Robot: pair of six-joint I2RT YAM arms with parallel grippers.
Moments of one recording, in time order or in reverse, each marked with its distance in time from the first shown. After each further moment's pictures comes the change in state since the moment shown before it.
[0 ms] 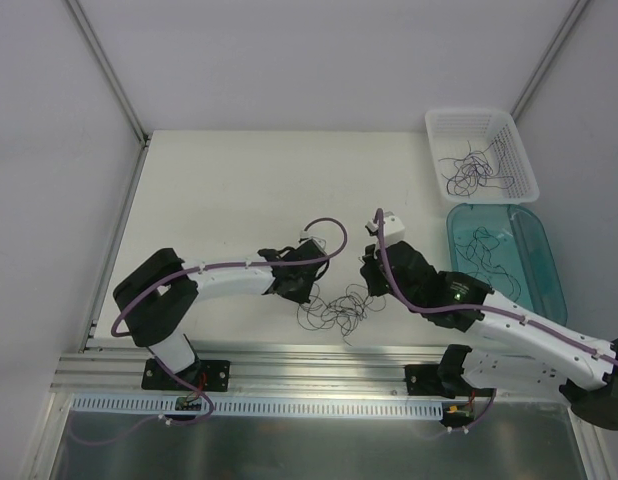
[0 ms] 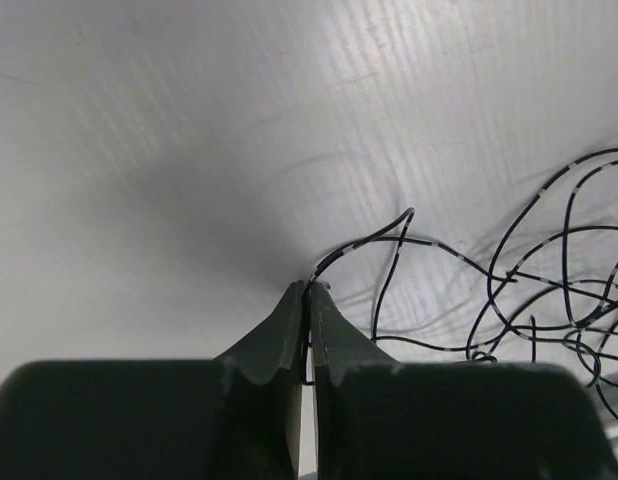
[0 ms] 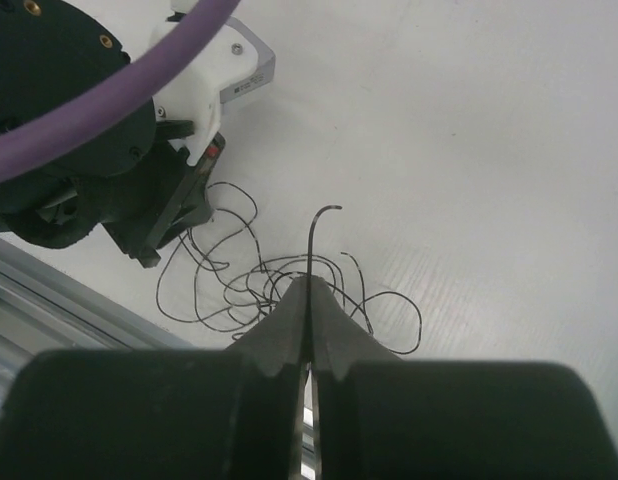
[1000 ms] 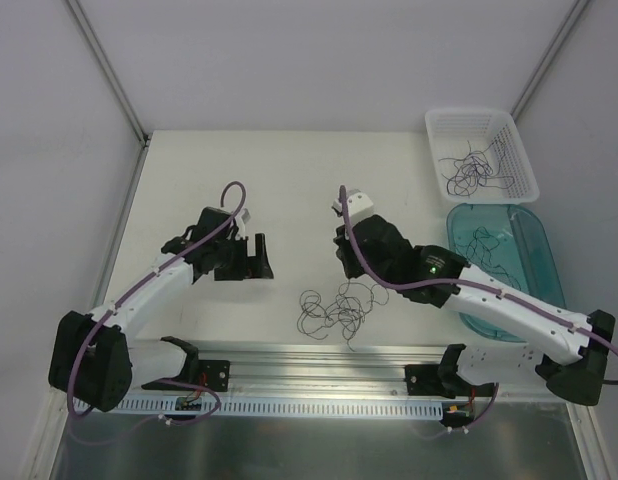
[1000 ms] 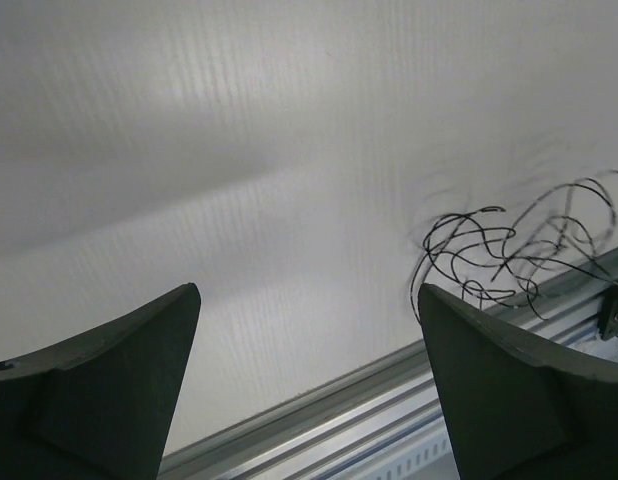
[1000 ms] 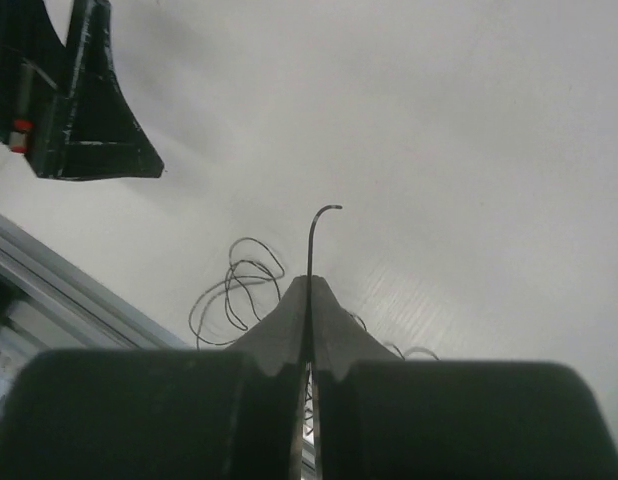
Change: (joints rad) left arm 0.616 -0.463 -0.183 -0.129 0.419 0.183; right arm 0.015 0.213 0.299 -0.038 -0.044 -0.112
